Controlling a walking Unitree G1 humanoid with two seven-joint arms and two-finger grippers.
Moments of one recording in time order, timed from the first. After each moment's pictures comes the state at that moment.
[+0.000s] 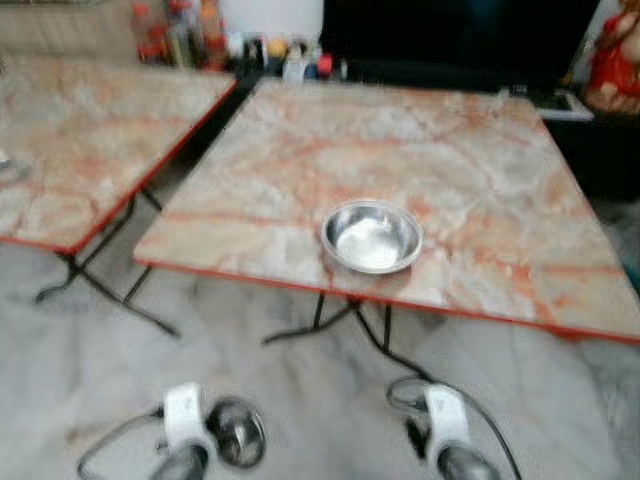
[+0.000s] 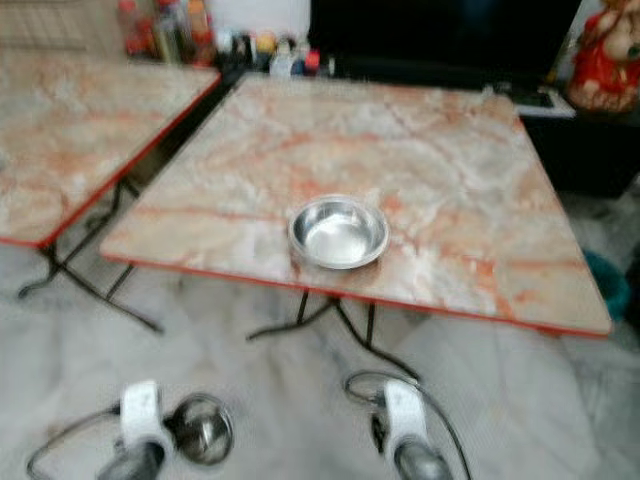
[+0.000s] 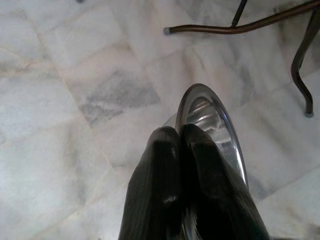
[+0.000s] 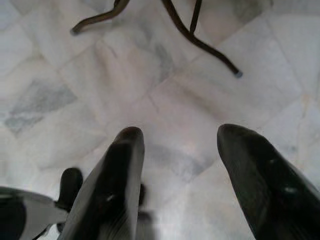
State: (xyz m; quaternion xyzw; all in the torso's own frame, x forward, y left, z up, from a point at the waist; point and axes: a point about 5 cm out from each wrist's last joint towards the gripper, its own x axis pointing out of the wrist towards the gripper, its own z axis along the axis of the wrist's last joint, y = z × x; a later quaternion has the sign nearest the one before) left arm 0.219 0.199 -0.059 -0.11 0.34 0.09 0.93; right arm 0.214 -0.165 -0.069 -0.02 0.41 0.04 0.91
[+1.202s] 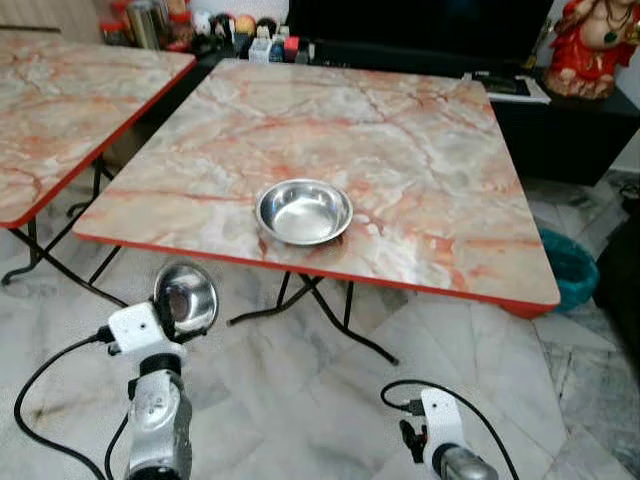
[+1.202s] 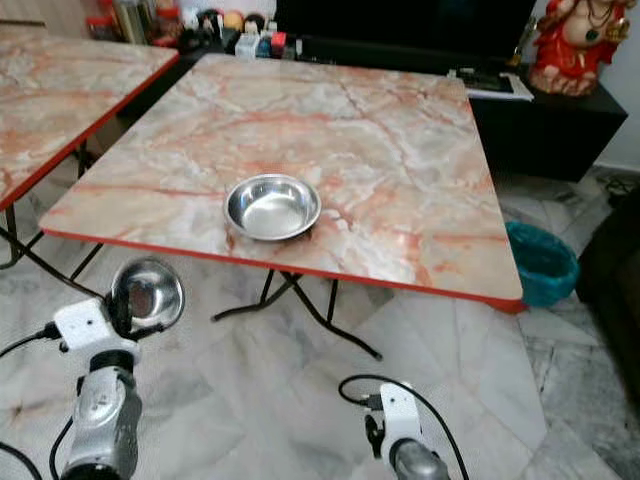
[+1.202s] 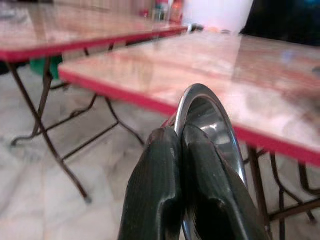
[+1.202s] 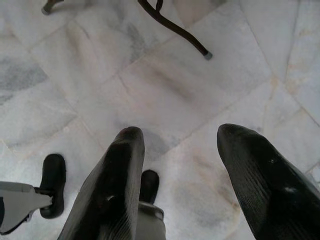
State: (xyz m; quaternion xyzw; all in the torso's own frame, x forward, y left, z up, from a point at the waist) left arm 0.278 0.209 0.077 -0.05 -0.09 0.16 0.98; right arm 0.214 -0.169 -0.069 -0.03 0.41 0.05 0.91
